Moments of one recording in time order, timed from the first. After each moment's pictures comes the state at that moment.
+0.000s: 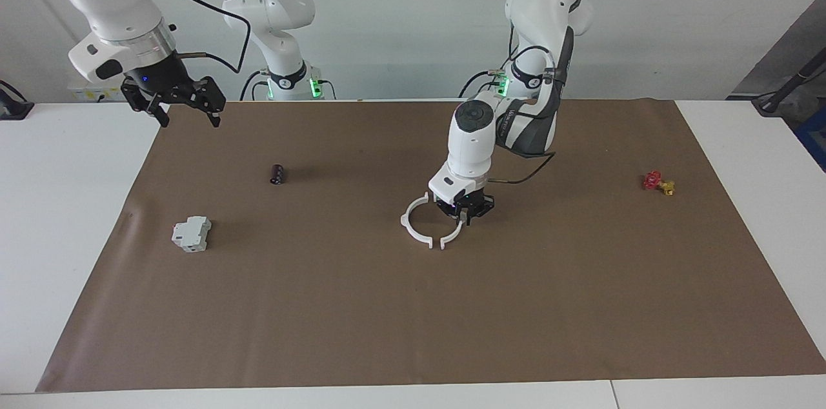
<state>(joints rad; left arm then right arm) -0.43 0.41 -0.15 -1.84 0.19 2.30 -0.52 0.12 -0.04 -0.15 -1.65 -0.03 1.59 -0.01</state>
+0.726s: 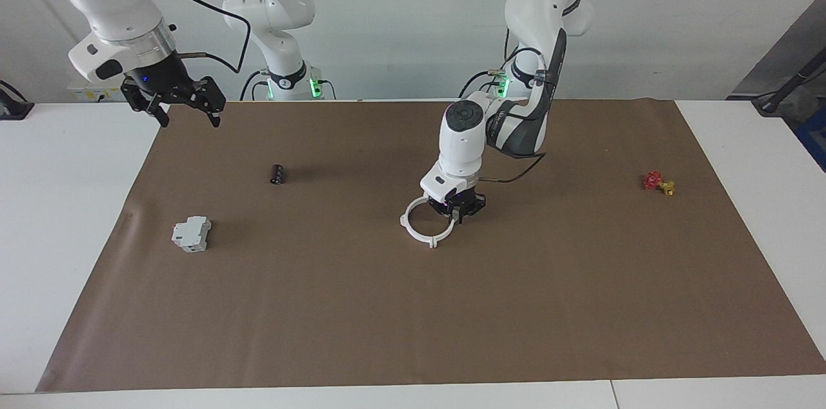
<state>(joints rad) -0.45 0.42 -0.16 -1.84 0.19 2.31 -0.55 0.12 -0.04 -0.15 -1.65 -0.03 1.59 -0.01</state>
